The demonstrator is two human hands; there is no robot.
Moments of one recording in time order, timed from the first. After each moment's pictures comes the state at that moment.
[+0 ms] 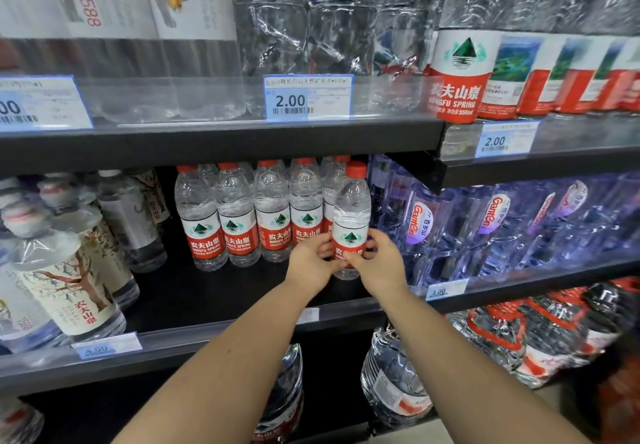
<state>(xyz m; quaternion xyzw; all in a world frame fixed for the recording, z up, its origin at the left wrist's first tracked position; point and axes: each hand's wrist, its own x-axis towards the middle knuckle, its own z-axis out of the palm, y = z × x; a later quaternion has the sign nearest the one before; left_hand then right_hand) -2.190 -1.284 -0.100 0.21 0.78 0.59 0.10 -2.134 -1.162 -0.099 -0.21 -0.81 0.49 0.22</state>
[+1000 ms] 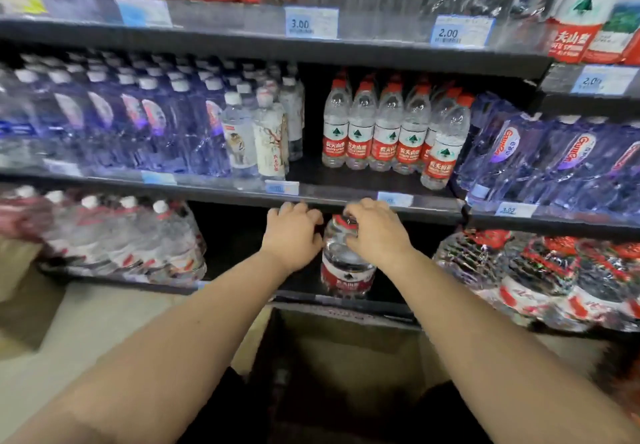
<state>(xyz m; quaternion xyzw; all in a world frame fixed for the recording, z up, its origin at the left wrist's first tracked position) -1.992 -1.551 -0.078 0.19 0.98 0.06 -0.08 -1.973 -1.382 -0.063 0.07 -0.99 0.10 0.07</state>
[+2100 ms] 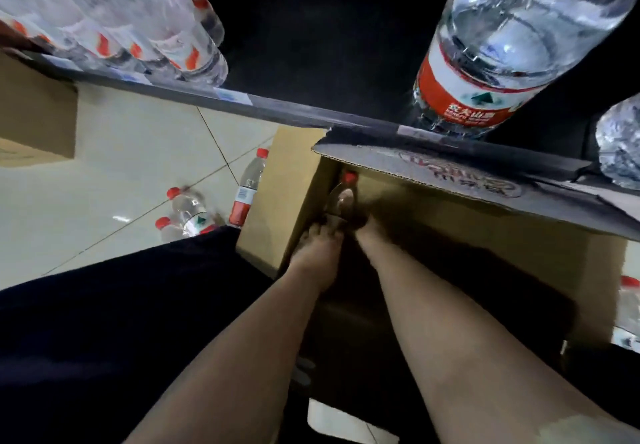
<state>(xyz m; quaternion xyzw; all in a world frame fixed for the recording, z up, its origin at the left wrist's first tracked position) -1.902 -1.600 -0.431 0.06 0.92 0.01 0.39 -1.942 -1.499 -0.497 -0.30 -0.74 0.48 -0.36</state>
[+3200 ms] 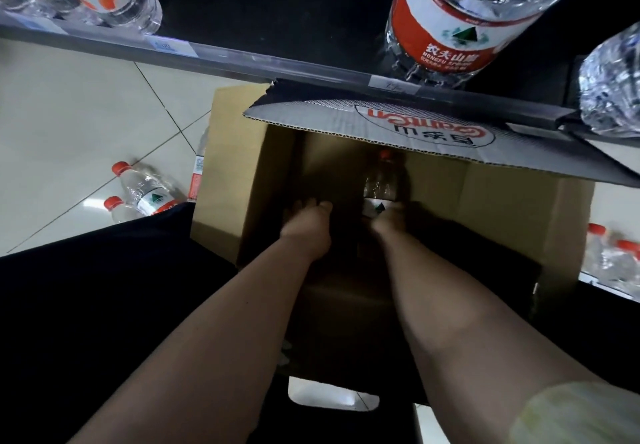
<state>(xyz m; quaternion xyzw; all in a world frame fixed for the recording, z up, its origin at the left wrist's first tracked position) -1.909 -1.575 -0.464 0.00 0.89 0.09 0.45 -1.903 -1.429 -0.542 -0.43 -0.75 0.37 -0.34</state>
